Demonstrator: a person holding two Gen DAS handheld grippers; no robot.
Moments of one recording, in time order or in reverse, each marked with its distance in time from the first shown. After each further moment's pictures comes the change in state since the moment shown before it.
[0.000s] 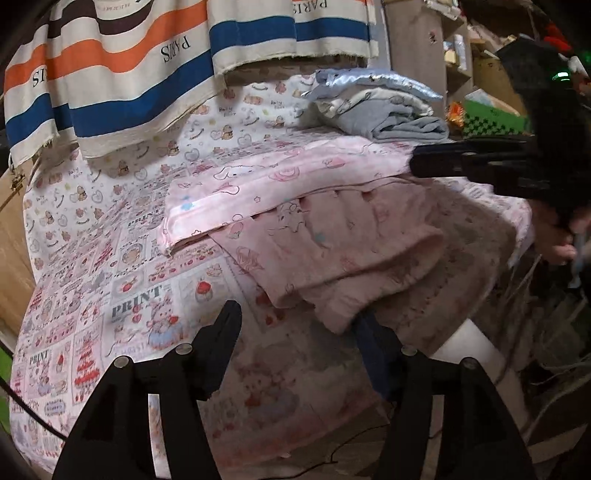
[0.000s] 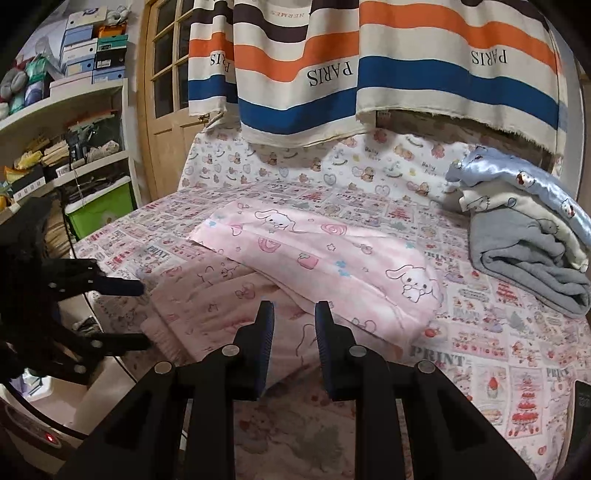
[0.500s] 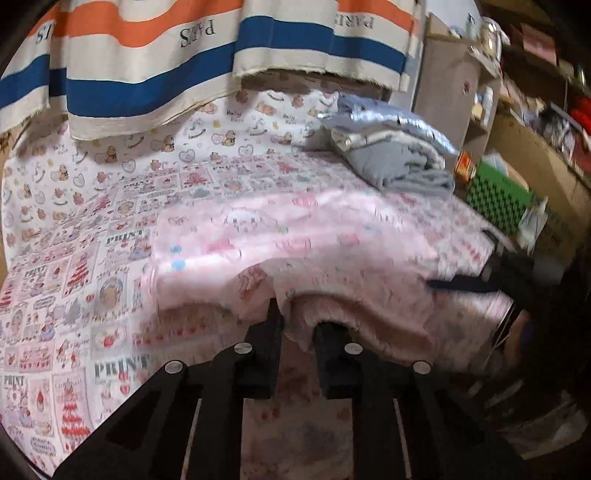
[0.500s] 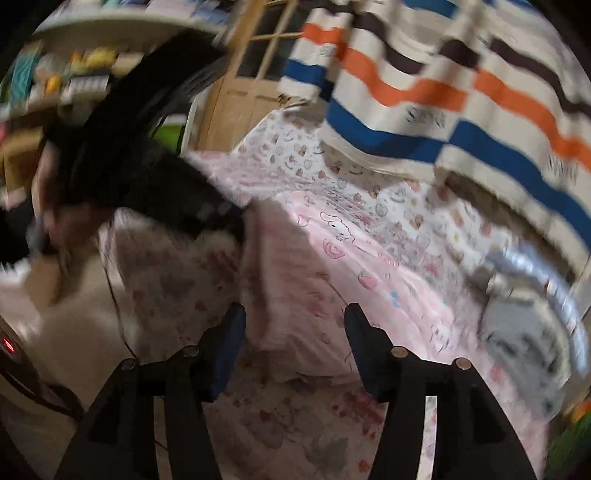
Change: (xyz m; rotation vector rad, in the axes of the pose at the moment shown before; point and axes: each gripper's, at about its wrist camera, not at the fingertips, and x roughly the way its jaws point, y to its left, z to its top) left arm 0.014 0.039 0.066 -0.205 -0.002 -0.143; right arm 0.010 0.073 -0.021 -0.504 -0.002 -0.043
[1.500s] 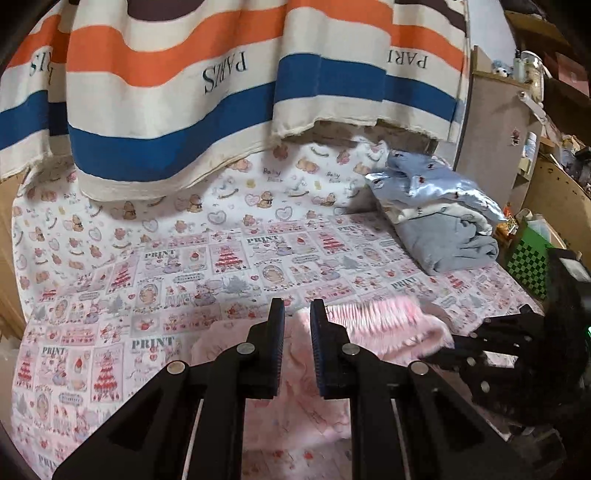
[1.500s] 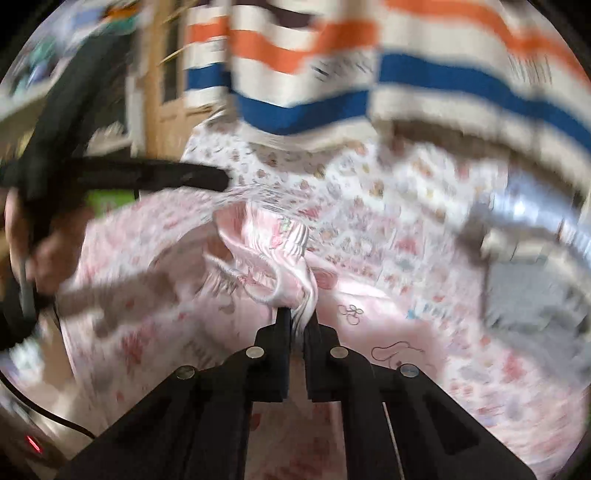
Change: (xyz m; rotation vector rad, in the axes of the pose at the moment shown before) left arm 0.035 0.039 0.101 -0.044 -0.088 0.105; right arm 0.074 -0.145 0.013 0.541 0.065 0.121
